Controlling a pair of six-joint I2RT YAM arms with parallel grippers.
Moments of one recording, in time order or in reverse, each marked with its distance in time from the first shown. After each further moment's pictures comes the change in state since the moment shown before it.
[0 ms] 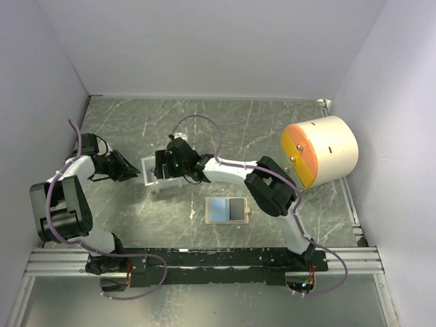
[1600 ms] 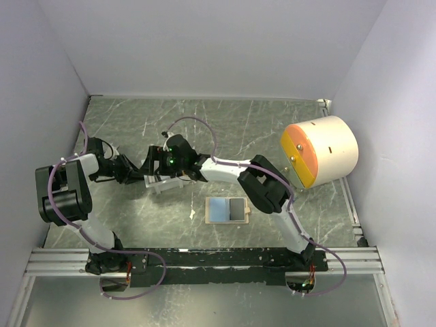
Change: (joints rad) left arm -0.012 0.187 0.000 0.058 0.169 0.037; right arm -0.006 0.086 0.041 0.277 -0.331 0.219
